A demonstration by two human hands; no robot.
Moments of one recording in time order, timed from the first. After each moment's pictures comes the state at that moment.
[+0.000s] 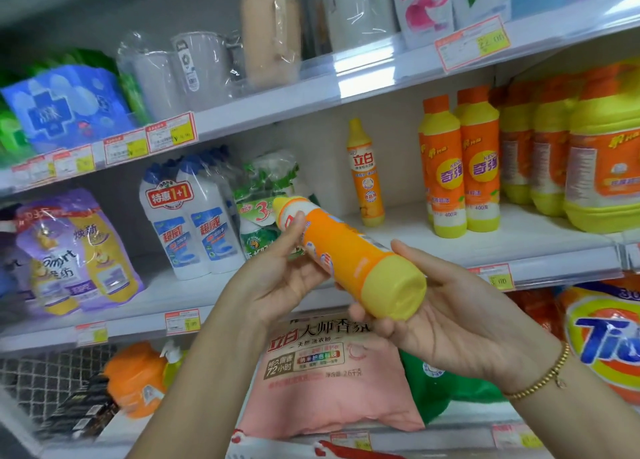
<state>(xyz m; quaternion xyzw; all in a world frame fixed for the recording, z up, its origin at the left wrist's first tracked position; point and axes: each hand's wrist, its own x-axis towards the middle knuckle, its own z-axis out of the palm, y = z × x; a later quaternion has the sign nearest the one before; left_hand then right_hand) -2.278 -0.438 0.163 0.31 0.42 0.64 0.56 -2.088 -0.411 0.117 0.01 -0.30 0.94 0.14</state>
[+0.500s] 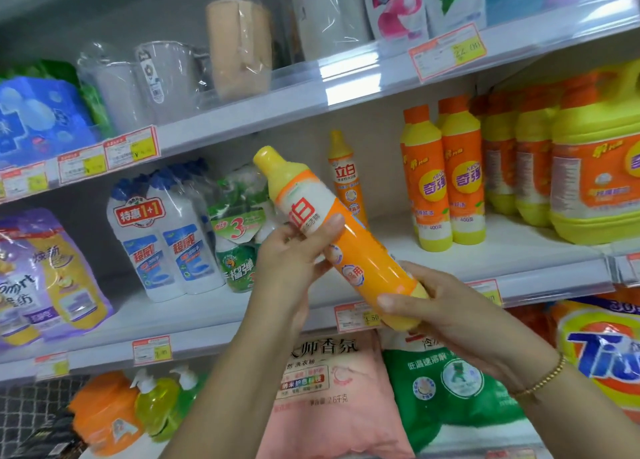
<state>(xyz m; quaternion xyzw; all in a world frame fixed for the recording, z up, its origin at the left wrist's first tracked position) -2.237 -0.401 0.158 0.45 0.46 0.68 0.36 -2.069 -0.375 0.099 -0.25 -0.62 0.64 0.38</state>
